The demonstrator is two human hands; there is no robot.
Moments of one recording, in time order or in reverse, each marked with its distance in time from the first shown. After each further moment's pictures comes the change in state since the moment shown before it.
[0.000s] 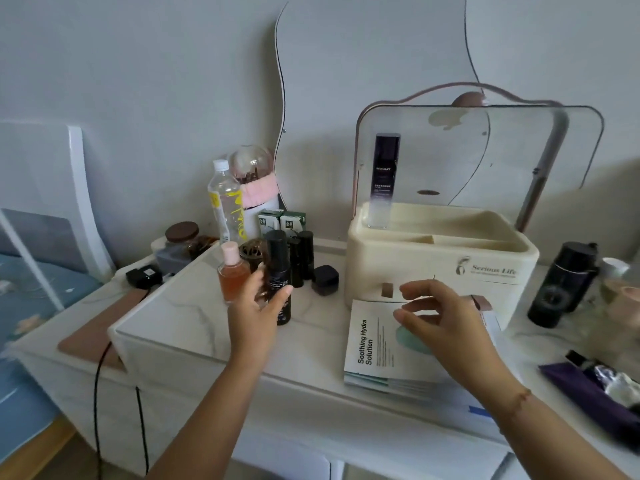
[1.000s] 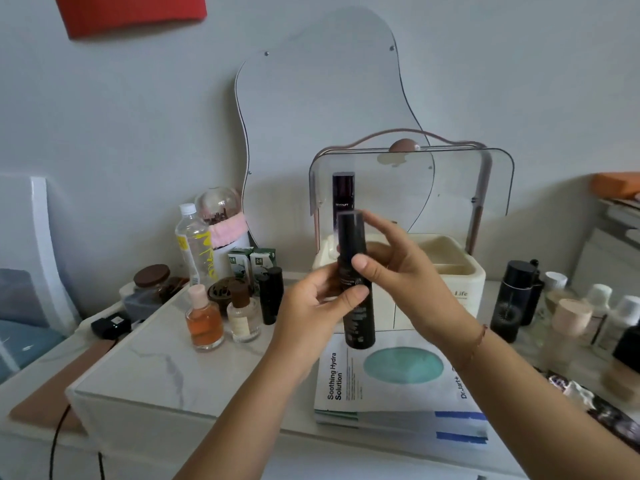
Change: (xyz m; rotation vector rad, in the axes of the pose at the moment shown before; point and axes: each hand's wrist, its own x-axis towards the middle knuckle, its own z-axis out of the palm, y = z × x) left_hand -0.022 0.124 0.068 -0.347 -0.592 0.055; right_hand 0.046 -0.073 -0.030 0.581 -0.201 -0.247
